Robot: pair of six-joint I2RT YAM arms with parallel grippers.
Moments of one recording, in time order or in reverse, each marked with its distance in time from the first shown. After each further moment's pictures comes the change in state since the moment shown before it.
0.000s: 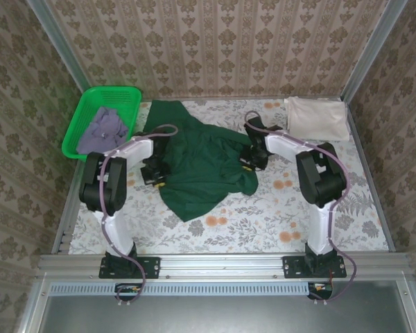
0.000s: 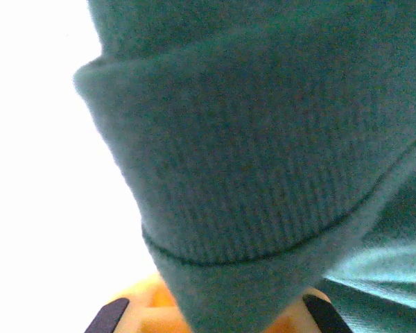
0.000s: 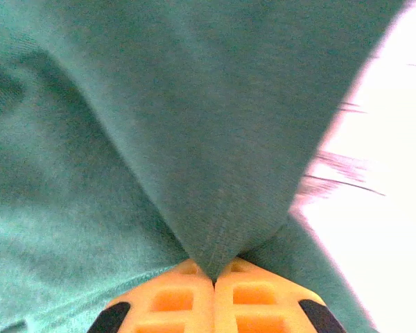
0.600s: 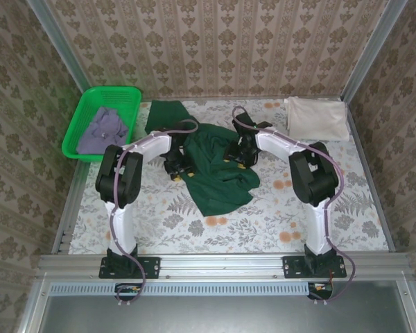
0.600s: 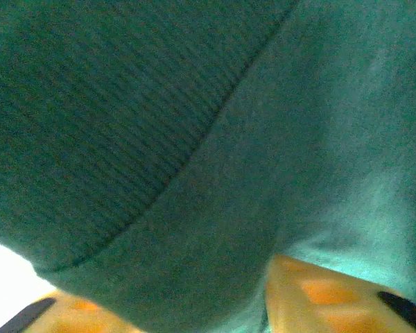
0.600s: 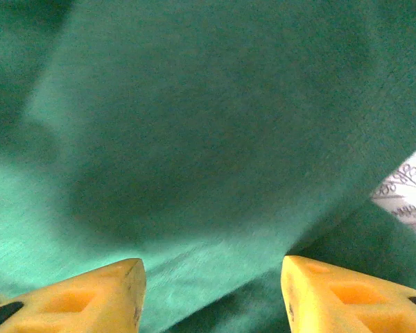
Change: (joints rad) left arm -0.148 0.177 0.205 0.084 0.216 -0.035; right arm 0.095 0.118 0.192 -0.024 -0.070 -0.019
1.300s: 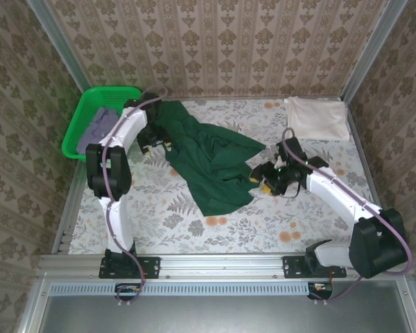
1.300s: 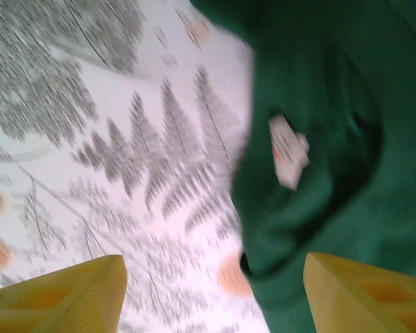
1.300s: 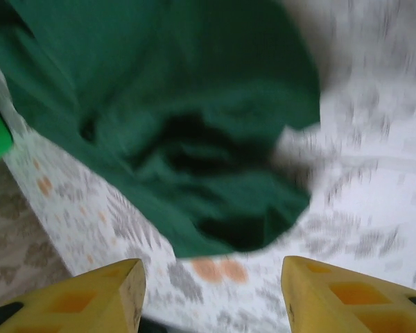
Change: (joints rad) left arm 0.181 0.010 0.349 -0.233 -0.175 0.043; right arm -0.135 -0.756 -0.625 0.063 -0.169 0.145
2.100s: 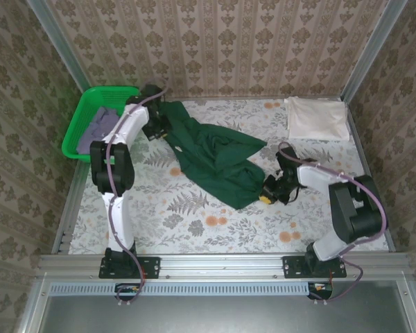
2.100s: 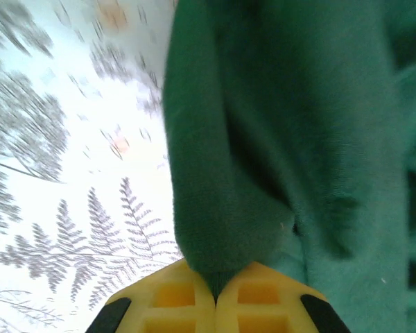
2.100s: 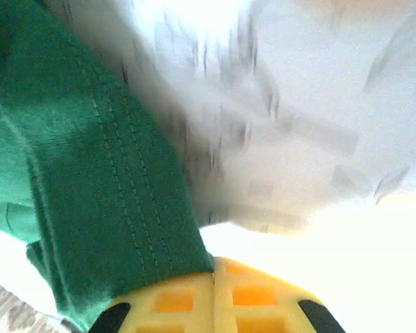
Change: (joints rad) left arm 0.040 0.115 0.179 0.136 0.013 -0.056; right arm -0.051 0.208 -0.165 0.046 -0.089 -0.040
